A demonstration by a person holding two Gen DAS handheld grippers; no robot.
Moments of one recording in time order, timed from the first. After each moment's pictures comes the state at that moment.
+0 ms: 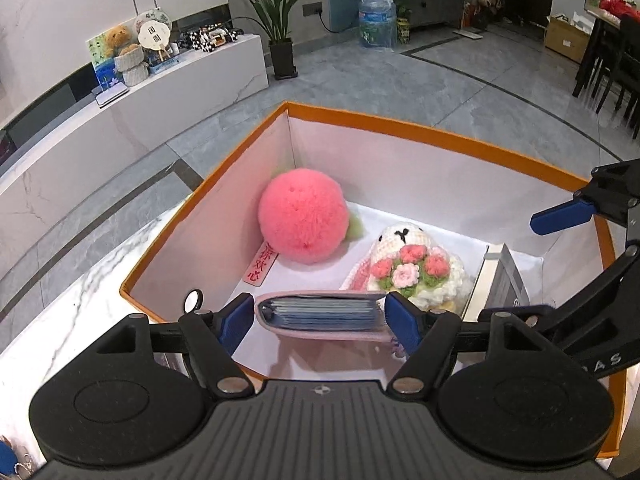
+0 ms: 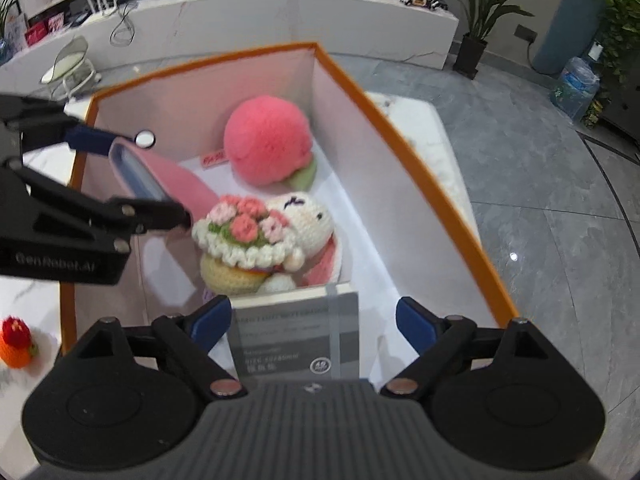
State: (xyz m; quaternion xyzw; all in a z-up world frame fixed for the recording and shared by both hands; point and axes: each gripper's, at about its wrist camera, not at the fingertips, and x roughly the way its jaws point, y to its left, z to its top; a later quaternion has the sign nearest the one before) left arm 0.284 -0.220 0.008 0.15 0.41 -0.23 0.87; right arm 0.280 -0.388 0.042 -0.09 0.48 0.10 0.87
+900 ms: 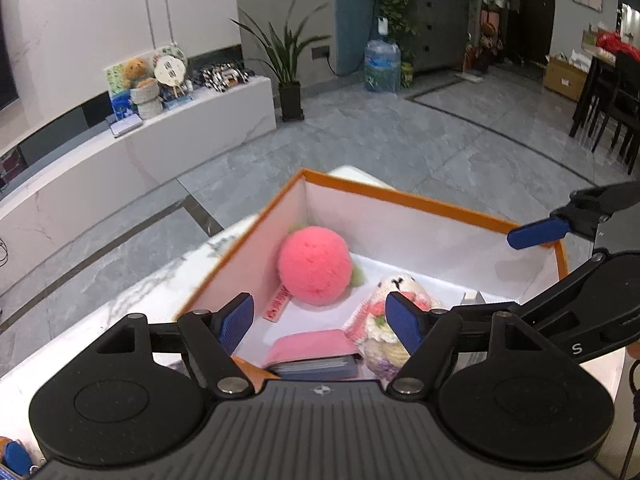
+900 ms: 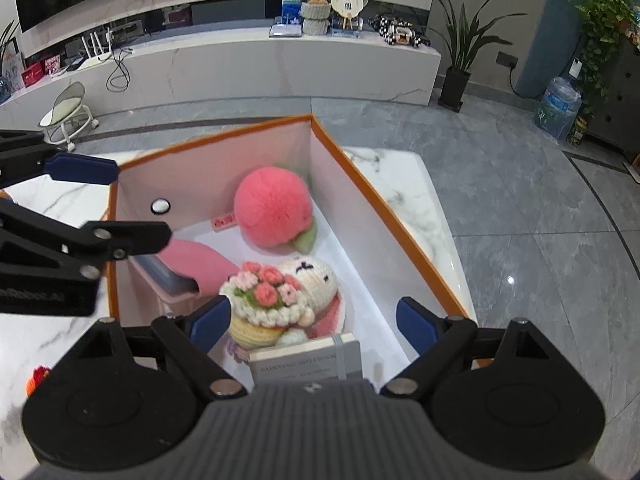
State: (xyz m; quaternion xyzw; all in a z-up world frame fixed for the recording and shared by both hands) left arm 0.265 -0.197 0.058 0.12 0.35 -0.23 0.90; right arm 0.276 -0.372 0.078 -0.07 0.42 0.09 0.90
